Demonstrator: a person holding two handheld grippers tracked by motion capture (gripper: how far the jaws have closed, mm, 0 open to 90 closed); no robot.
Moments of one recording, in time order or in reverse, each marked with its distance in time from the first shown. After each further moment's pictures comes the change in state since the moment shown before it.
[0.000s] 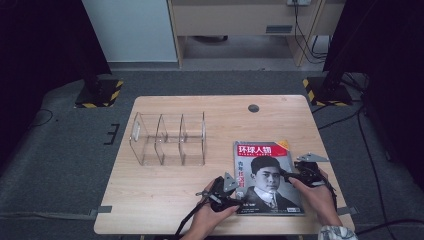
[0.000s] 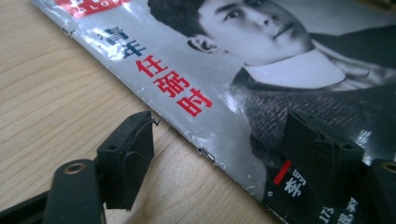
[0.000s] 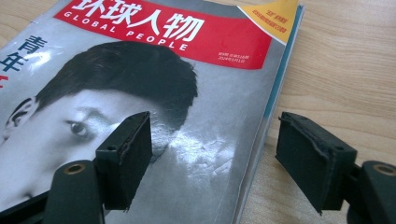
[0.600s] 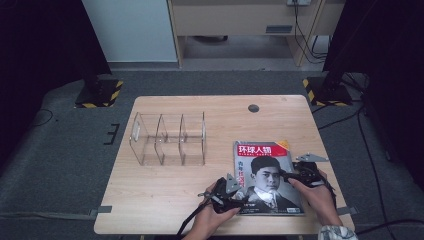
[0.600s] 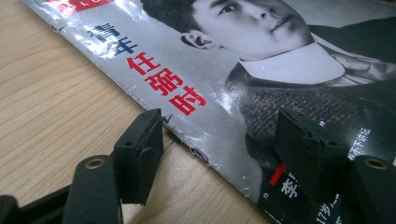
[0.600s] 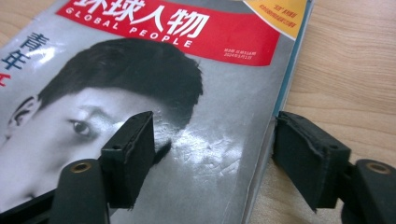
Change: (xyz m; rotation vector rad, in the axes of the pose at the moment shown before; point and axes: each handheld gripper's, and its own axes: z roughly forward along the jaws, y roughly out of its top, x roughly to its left) left arm -0.003 0.000 0.002 -0.002 -0.006 0.019; right arm 0.001 0.000 0.002 -0.006 0.018 0.018
